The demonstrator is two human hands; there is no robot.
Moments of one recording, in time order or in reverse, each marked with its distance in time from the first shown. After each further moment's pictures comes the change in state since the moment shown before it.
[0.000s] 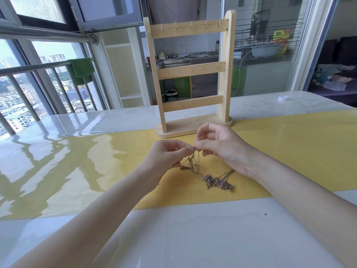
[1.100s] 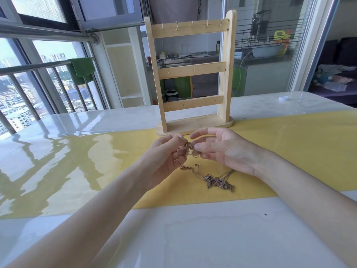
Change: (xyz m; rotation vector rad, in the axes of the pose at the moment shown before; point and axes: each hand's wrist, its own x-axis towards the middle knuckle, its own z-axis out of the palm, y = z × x) left_hand 0.001 0.006 -0.003 -0.505 -0.132 -0.086; right_hand -0.003 -0.002 -0.008 0.270 -0.204 0.134
